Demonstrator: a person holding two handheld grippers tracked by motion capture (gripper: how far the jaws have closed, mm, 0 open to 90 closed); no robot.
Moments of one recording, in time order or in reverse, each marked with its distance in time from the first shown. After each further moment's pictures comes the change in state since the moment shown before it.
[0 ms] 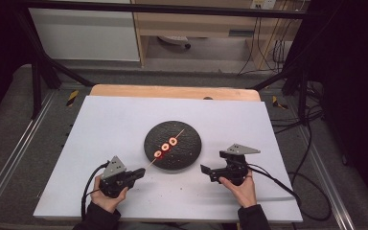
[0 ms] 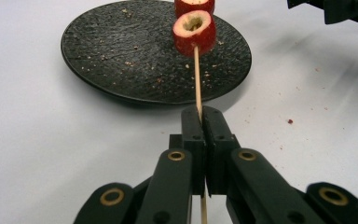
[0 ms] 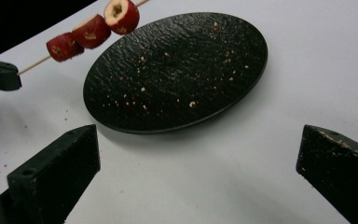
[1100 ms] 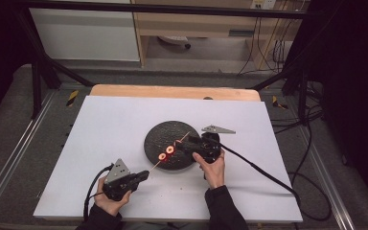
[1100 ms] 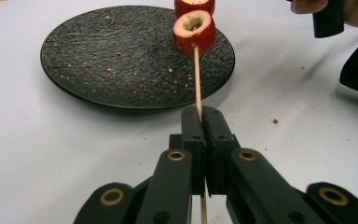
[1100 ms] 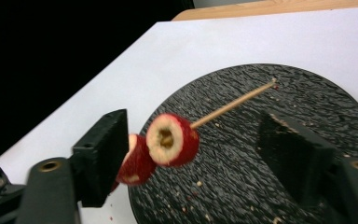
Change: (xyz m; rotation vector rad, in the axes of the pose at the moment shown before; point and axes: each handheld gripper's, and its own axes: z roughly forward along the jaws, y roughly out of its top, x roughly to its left) left arm -0.012 0.000 0.003 -0.014 -0.021 0.038; right arm 0.026 0.054 0.067 -0.108 0.127 0.178
